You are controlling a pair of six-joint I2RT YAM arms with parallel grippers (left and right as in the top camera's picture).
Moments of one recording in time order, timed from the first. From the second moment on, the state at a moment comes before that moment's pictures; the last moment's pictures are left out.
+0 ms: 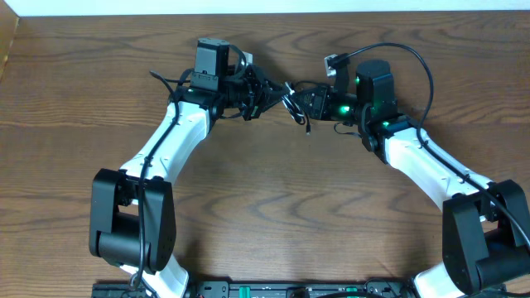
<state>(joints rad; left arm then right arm) -0.24 1.81 1.28 -0.24 0.86 -1.14 0.33 1.72 1.03 0.18 -0.68 0.68</state>
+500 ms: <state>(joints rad) -0.27 1.81 1.28 -0.31 0.88 -0.81 0.25 1.72 1.03 0.29 -0.65 0.70</state>
